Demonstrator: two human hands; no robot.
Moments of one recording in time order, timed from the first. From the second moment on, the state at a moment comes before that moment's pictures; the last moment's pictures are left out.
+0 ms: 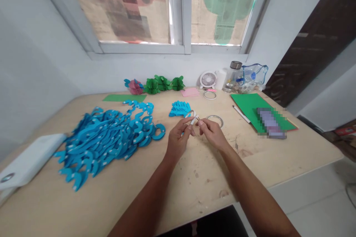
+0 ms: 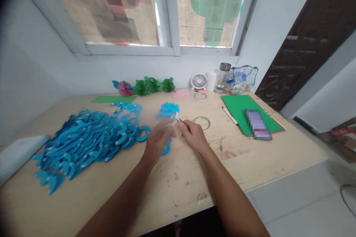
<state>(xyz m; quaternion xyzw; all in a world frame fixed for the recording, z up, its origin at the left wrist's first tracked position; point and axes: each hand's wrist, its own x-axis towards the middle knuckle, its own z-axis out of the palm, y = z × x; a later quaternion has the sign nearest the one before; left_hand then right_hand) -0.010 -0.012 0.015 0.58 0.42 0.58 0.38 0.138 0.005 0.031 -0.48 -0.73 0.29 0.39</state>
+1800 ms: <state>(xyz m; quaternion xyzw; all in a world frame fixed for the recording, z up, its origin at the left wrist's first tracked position) -0.014 -0.012 0.022 0.59 0.42 0.57 0.39 0.136 0.004 0.031 -0.51 -0.74 0.21 0.39</state>
